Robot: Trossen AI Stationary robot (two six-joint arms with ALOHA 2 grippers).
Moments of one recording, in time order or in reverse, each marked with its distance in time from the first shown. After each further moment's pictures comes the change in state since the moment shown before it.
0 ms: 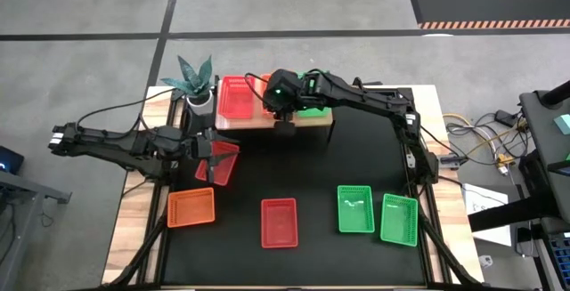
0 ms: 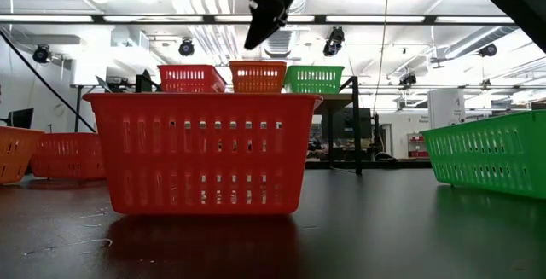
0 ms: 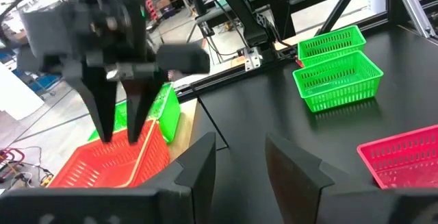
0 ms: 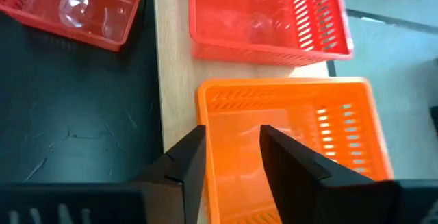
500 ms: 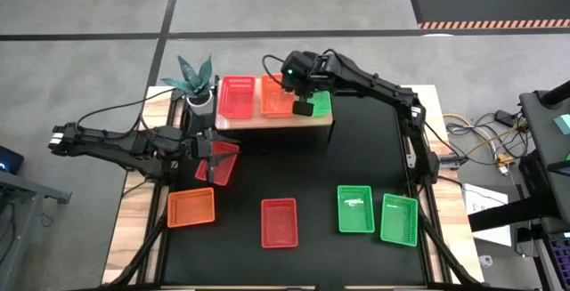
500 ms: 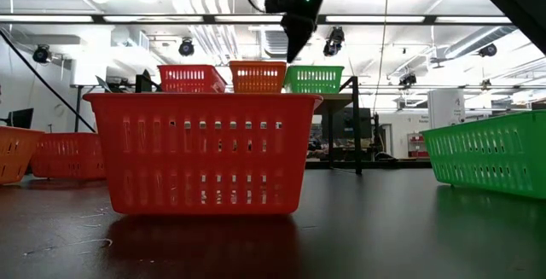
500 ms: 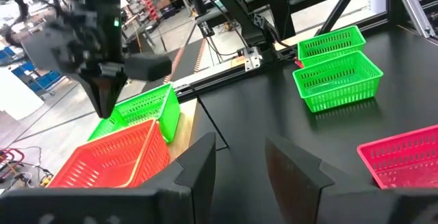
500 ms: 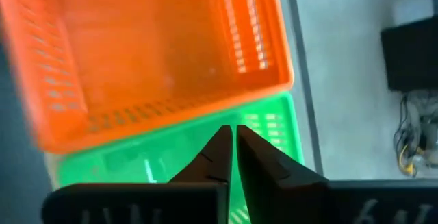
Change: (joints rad) left arm 0.000 0.000 0.000 0.000 0.001 0.000; right arm -0.140 -0.025 0.002 -0.209 0.155 -0.027
